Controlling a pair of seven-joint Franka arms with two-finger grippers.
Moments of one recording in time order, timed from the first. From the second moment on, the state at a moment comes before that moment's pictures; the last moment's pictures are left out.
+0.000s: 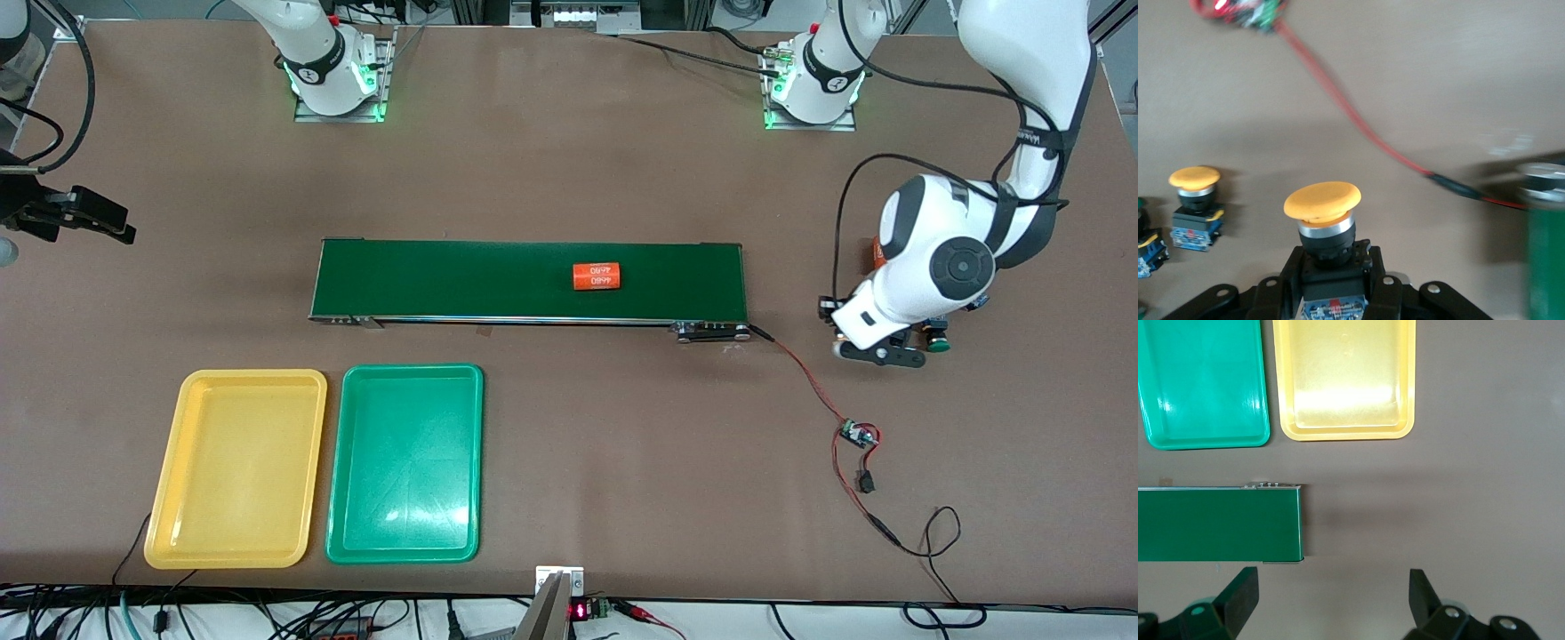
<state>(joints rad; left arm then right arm) 0.01 0.32 -0.17 -1.98 0.08 2.13 -0.05 0.09 0.07 -0.17 -1.58 -0.01 1.60 -0.05</state>
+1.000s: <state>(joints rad) -0.06 0.36 -0.48 -2.08 0.05 2.30 -0.47 0.09 0.07 -0.17 -1.58 -0.01 1.60 -0.05</state>
